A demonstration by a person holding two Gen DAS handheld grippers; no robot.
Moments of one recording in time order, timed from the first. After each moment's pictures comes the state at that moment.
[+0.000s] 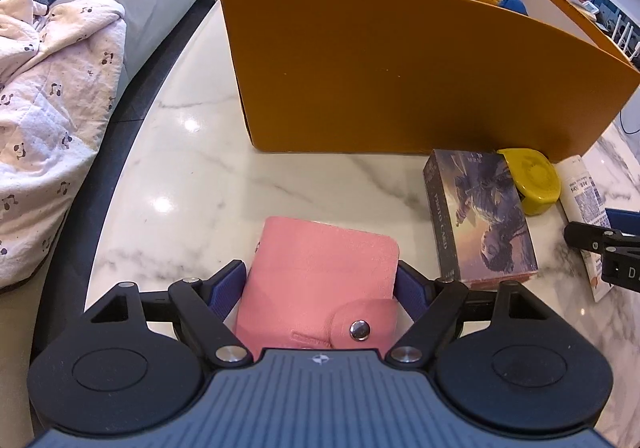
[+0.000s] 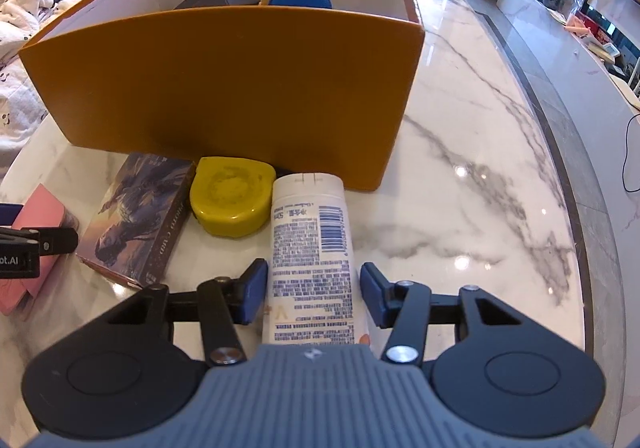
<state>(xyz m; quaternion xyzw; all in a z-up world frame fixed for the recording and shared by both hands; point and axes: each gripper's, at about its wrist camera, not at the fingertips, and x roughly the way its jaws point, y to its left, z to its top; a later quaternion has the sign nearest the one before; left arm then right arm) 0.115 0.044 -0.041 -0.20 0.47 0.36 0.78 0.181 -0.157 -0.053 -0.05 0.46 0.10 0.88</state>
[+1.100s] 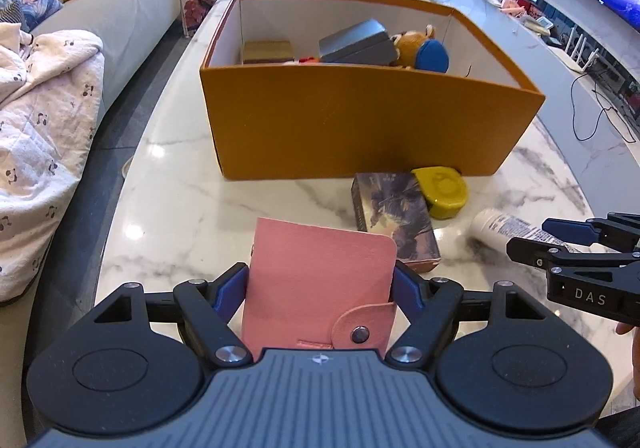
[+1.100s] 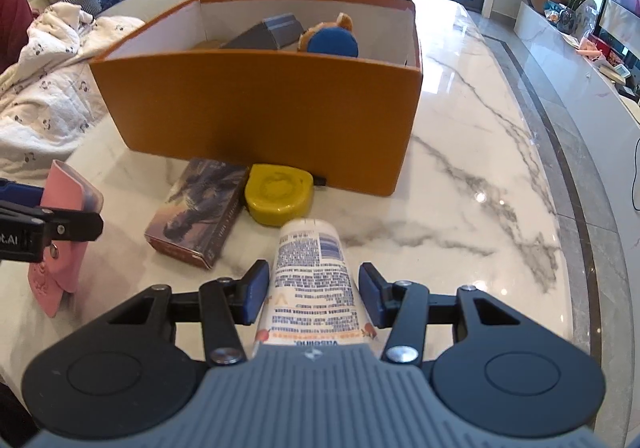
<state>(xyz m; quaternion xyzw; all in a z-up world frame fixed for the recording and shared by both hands) 0.100 0.004 0.015 -0.18 0.43 0.31 0.83 0.130 -0.166 -0.013 -0.03 0.43 0.14 0.89</state>
